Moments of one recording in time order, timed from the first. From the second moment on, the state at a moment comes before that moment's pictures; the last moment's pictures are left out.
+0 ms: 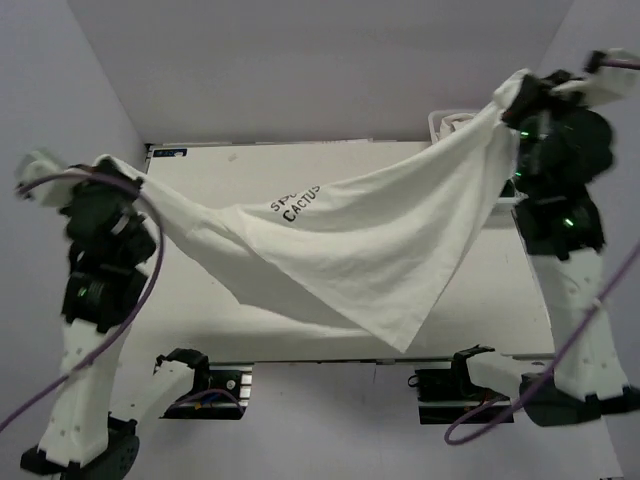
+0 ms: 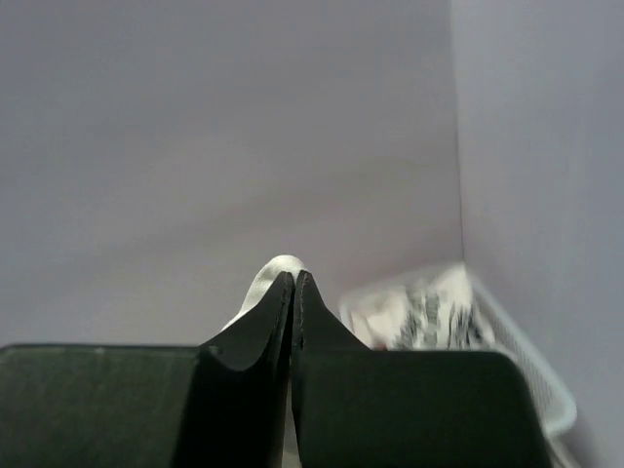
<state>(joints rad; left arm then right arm) -0.28 0.80 1.44 -0.42 -0.88 -0.49 0.26 1.10 1.75 -0.24 0.46 0.13</state>
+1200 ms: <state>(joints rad) -0.06 1.03 0.62 -0.41 0.02 -0.73 0.94 1.61 0.99 -0.41 0.15 0.19</state>
